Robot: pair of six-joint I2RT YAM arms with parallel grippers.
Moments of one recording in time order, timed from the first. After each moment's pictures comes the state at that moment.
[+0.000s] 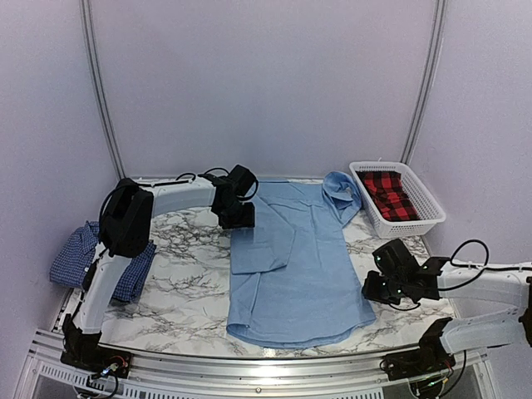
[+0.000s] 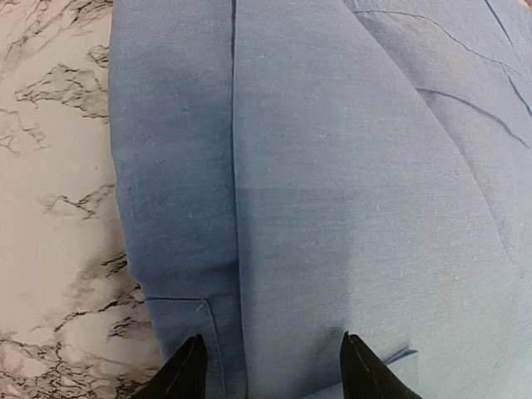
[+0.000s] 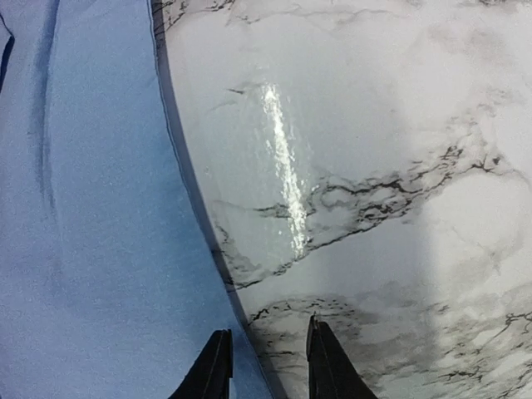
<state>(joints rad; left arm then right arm) -0.67 2.44 2.03 -0.65 -0.11 -0.59 0.61 1.07 0.40 -0.38 0.19 0.82</state>
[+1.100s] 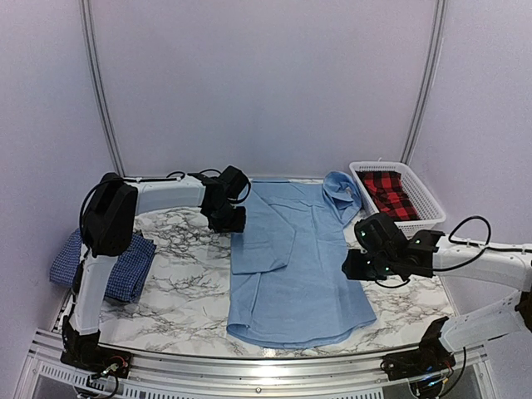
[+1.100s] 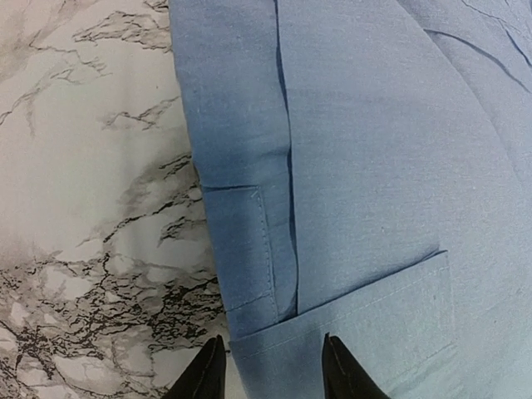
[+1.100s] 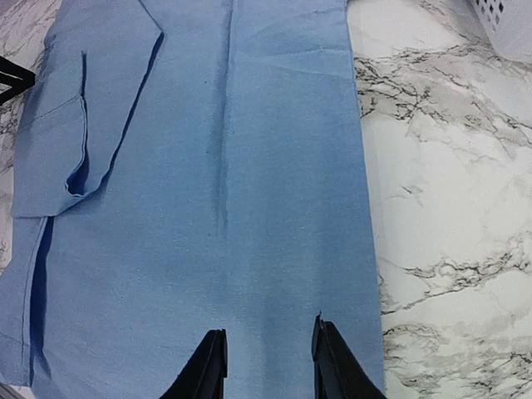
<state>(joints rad) -0.67 2.28 1.83 -0.65 -0.11 -0.55 0.75 1.17 0.69 -0.48 0.22 0.71</state>
